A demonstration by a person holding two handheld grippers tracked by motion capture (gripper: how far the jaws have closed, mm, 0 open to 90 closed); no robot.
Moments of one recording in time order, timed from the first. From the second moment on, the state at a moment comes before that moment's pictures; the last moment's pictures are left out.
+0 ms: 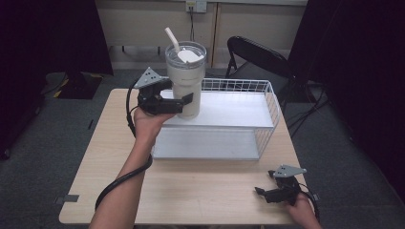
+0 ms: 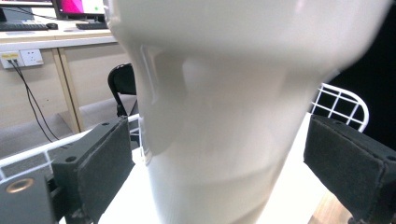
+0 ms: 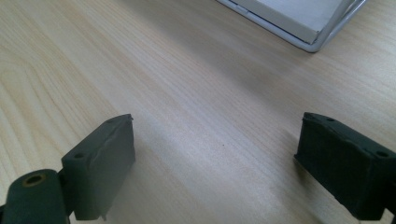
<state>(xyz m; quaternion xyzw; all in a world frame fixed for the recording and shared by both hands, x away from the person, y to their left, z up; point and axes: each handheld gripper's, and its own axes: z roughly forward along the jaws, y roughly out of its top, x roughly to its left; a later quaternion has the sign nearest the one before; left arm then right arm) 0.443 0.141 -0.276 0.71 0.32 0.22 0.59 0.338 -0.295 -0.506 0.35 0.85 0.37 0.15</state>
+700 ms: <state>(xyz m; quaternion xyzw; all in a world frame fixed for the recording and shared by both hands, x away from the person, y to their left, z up) 0.402 0.174 -0.300 0.72 0.31 0.18 0.59 0.338 -0.295 -0.506 0.35 0.85 0.37 0.15</state>
